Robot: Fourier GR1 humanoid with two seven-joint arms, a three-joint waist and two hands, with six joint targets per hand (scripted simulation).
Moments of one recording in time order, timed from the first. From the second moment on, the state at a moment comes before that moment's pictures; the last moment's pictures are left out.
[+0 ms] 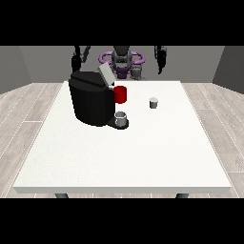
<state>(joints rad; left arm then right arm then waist) -0.01 0.09 -0.03 -1.58 0.03 0.02 -0.02 0.04 -0.10 0.00 -1.57 -0.02 0.02 -0.02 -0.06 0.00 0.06</state>
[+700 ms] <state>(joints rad) -0.19 0.39 -0.01 -1.44 -0.19 -0.13 -0.03 -0.07 -0.06 0.03 -1.57 0.14 -0.13 -0.05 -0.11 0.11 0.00</state>
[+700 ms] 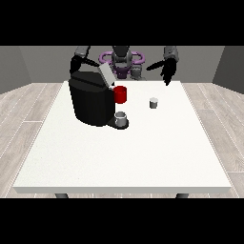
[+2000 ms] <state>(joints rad) -0.52 0.41 -0.07 -0.92 -0.59 0.02 -0.16 -0.23 -0.01 0.06 -1.48 0.17 -0.16 0.03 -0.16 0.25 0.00</state>
